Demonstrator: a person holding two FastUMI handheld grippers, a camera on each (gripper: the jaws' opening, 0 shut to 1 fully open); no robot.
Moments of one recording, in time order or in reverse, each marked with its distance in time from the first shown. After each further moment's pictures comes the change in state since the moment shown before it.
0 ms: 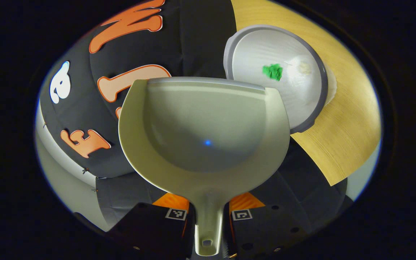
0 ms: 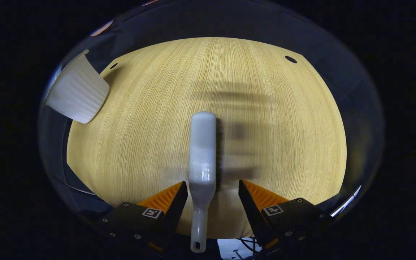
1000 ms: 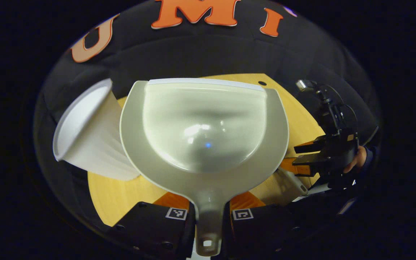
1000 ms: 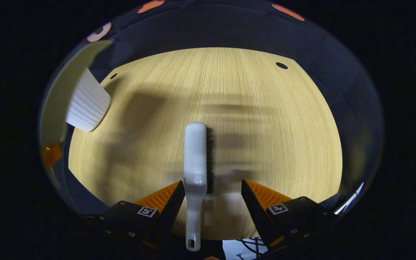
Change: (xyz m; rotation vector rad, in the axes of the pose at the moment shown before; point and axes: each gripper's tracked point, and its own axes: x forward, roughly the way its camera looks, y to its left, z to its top) left arm -0.198 -0.235 0.345 -0.970 -0.308 -1.187; right arm -0.004 -0.007 0.019 0.032 -0.090 -0.005
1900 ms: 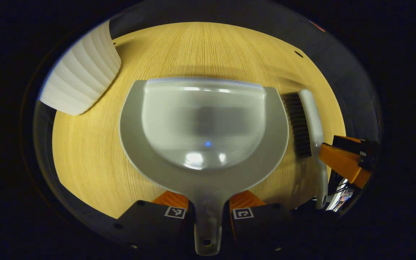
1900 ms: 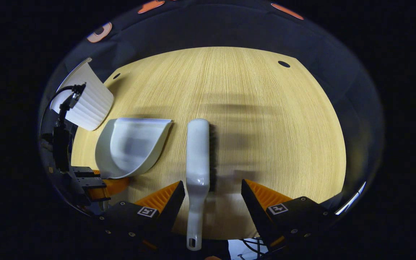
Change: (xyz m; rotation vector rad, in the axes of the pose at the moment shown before) left arm 0.078 -0.012 -0.086 -0.261 0.323 -0.008; right arm 0.001 0.000 -0.006 -0.003 0.008 0.024
